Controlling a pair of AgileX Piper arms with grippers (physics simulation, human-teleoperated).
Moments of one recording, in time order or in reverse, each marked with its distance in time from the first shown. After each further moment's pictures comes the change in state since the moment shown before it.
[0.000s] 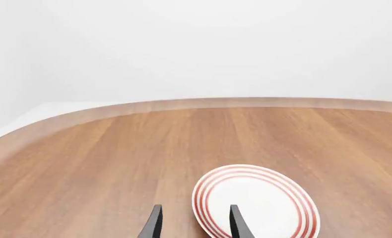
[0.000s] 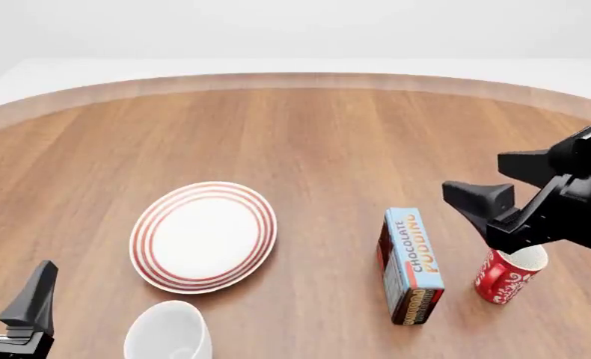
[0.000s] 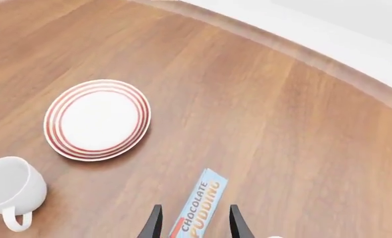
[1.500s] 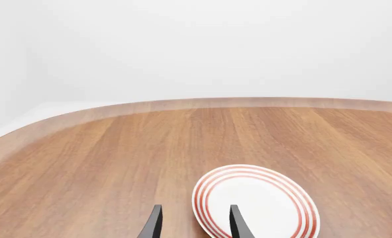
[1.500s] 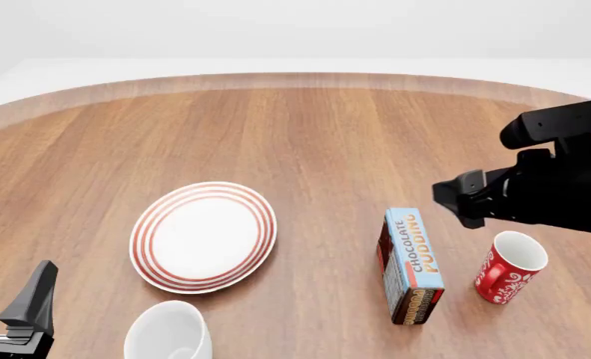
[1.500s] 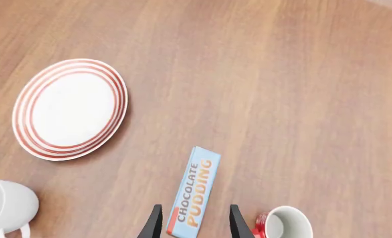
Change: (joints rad) left arm 0.000 0.000 0.000 0.000 0.000; right arm -0.098 0.201 -0.073 0.108 0.152
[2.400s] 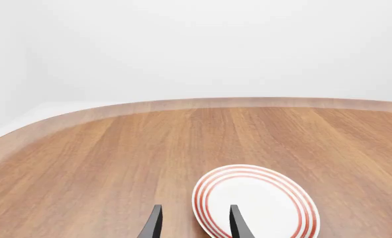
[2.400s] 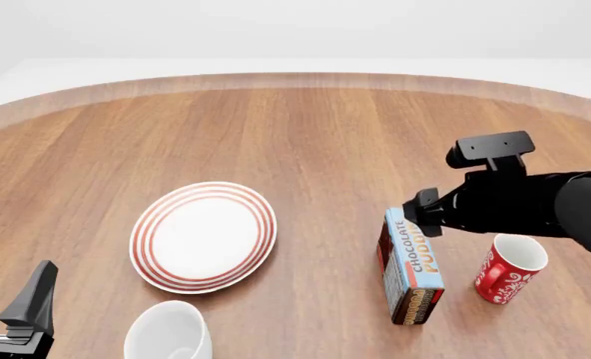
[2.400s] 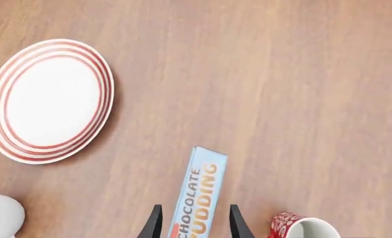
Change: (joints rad) left arm 0.000 0.000 0.000 0.000 0.000; right arm 0.007 0.201 0.061 -0.134 0.061
